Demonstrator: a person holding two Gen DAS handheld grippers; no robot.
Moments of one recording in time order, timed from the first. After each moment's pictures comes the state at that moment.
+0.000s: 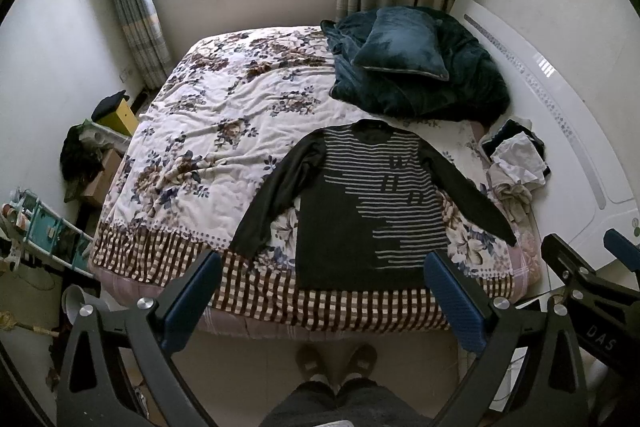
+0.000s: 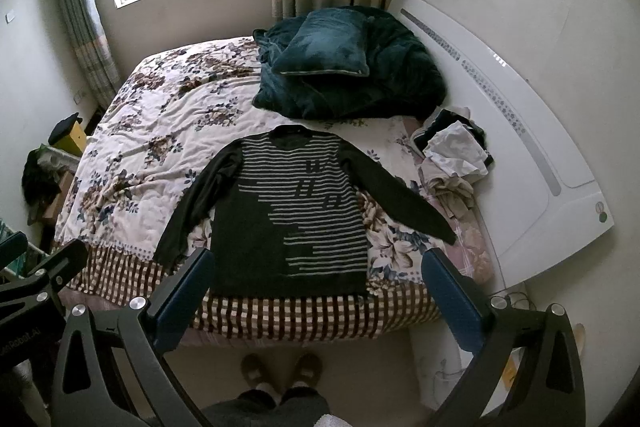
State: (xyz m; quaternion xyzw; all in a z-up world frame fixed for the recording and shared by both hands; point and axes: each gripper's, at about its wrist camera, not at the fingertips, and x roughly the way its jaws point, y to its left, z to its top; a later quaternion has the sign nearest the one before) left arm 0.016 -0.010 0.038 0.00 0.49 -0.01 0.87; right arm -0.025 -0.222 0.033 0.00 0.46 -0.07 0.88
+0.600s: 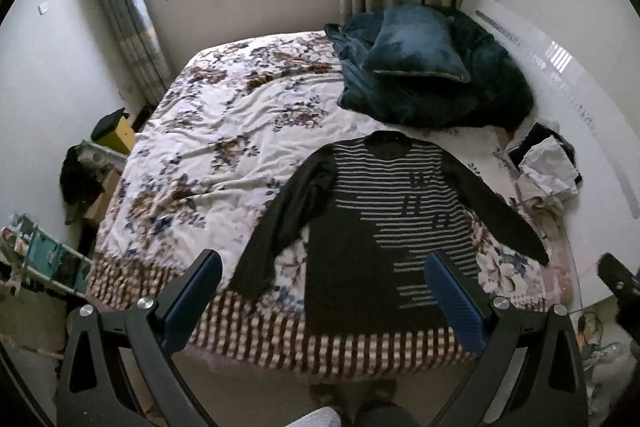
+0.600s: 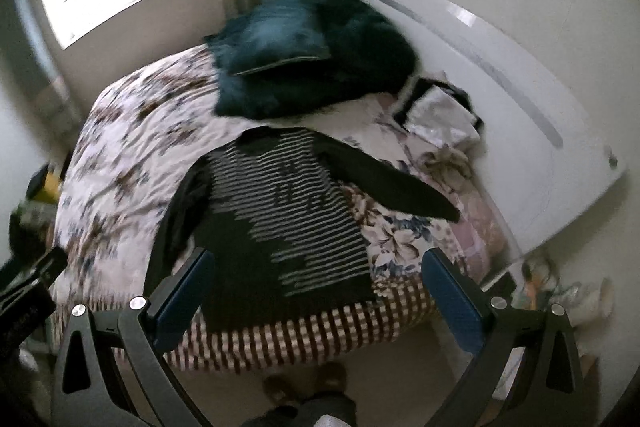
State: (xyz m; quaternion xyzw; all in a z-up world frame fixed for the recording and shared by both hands) left arm 0.127 -0.035 -0.046 0.03 0.47 0.01 0.88; right arm 0.044 -0.283 -0.053 0.10 0.46 -0.16 0.87
